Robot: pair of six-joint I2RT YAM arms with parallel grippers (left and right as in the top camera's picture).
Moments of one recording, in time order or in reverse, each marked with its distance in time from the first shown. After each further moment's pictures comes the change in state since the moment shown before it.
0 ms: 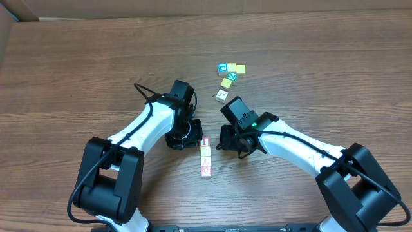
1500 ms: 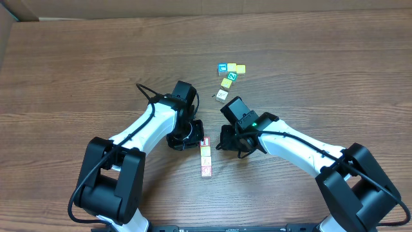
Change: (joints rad) left arm -0.018 0.000 0.000 0.001 -0.019 -0.020; right arm 0.000 0.000 0.000 -0.001 0.000 0.000
